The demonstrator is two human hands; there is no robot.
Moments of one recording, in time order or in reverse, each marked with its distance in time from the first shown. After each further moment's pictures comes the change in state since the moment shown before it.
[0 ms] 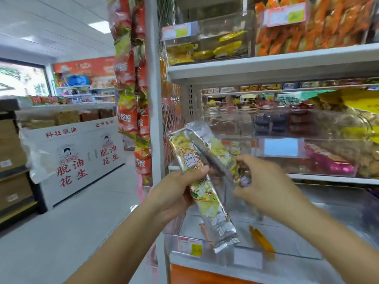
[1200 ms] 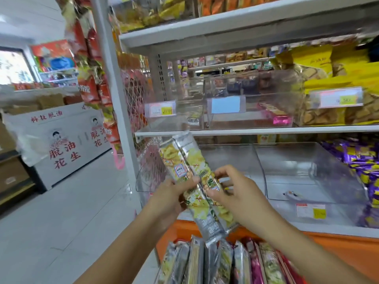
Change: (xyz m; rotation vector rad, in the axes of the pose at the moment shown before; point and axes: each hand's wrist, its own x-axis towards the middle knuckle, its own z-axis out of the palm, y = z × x) left_hand -0.046 -0.120 0.076 0.109 0.098 -0.077; right_hand -0.119 0.094 0.033 0.598 -0.070 0.131
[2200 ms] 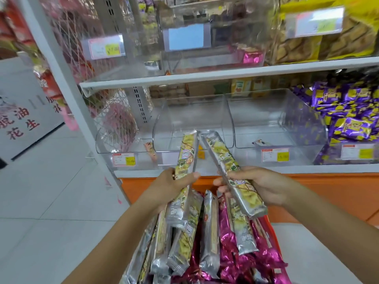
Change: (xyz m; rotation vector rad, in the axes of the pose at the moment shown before) left_hand 0.020 -0.106 0.025 0.600 -0.089 -0.216; right_hand -0.041 0.131 -0.054 0.991 -0.386 0.728
